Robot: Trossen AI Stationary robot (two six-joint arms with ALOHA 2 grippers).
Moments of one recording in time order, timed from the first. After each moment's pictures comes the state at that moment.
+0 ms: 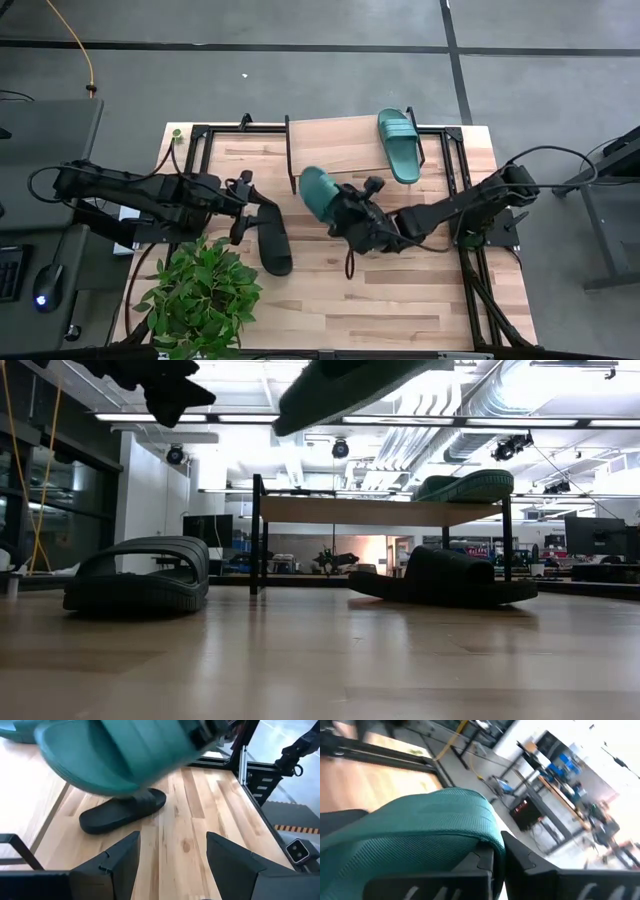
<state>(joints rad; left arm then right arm) 0.00 0.79 0.61 -0.19 -0.06 -0.13 0.34 1.64 1.33 -0.25 1.19 -0.10</state>
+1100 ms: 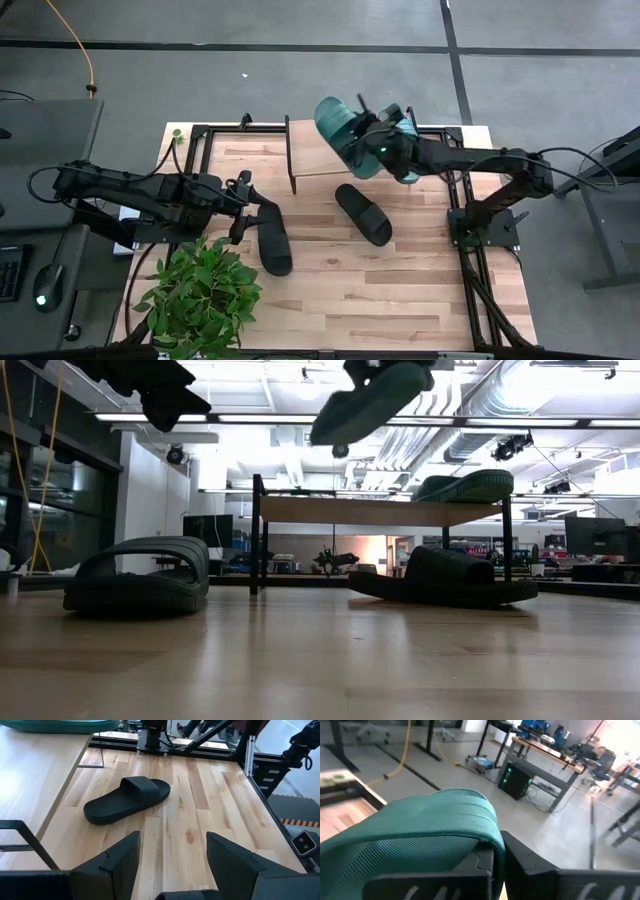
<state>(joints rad) 0.00 0.79 0.61 -0.24 -0.07 -0.13 -0.15 1.47 1.33 -0.21 0.86 -0.03</state>
